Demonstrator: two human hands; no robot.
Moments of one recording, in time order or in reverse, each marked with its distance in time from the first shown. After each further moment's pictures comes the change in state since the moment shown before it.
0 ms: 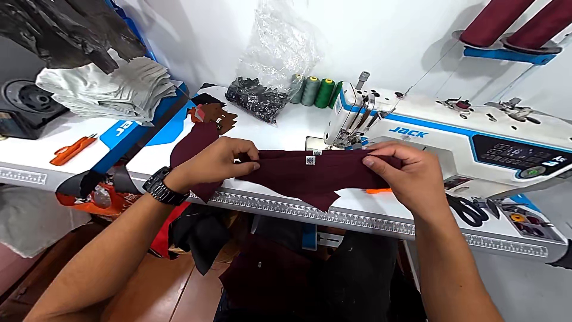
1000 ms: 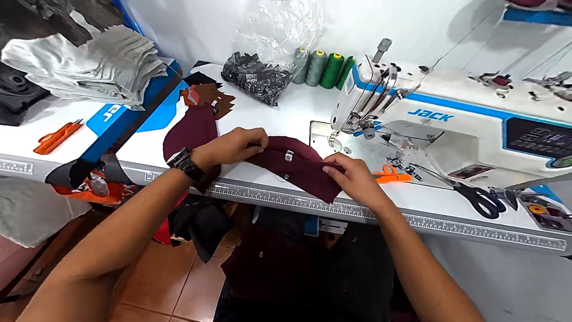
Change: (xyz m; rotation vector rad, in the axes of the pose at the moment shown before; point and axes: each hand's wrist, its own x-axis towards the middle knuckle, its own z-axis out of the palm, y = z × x) left_hand 0.019 -0.074 0.028 0.139 -0.139 0.013; right_hand -0.024 0.064 0.076 -0.115 -0.350 0.135
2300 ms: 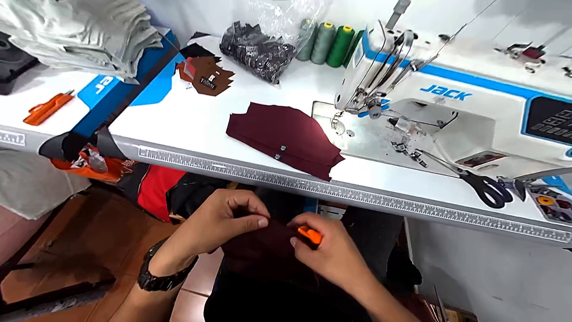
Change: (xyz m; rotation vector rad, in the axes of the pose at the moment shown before) left_hand -0.095 0.168 0.073 -0.637 0.252 -0.431; right_hand -0.117 -0.087 0.067 0.352 -0.131 0.221
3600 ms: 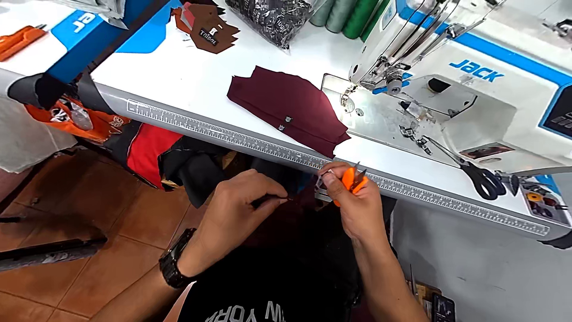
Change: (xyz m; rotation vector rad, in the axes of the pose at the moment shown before) left_hand -0.015 0.004 0.061 0.367 0.322 0.261; right_hand 0.014 -0.002 -0.025 0.350 0.305 -0.064
